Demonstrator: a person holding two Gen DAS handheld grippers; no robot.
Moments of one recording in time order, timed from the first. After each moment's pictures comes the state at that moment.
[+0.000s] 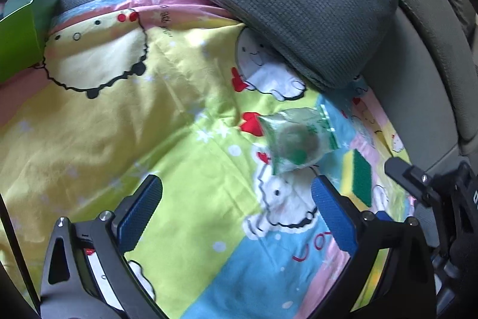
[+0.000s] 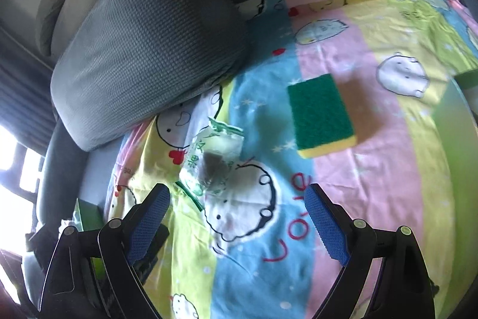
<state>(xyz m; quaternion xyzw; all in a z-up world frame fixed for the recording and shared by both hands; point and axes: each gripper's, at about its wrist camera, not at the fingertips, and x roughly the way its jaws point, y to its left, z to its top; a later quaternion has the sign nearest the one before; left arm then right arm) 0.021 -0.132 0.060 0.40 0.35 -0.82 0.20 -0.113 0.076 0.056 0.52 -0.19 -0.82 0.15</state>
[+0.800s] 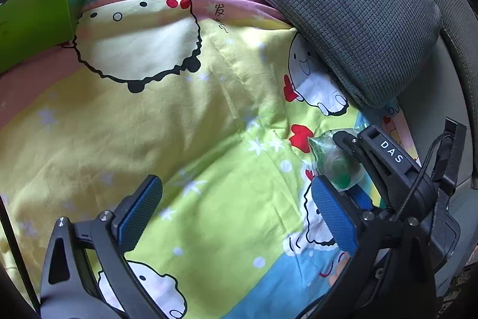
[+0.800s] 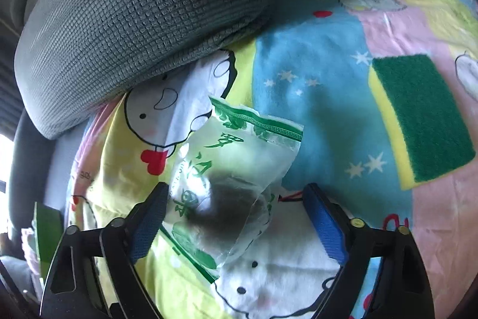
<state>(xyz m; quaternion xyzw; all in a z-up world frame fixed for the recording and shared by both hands) 0.033 -0.164 0.044 0.41 0.39 -0.79 0.25 -0.162 -0.002 -0.013 0.54 -0.14 -0.82 0.13</state>
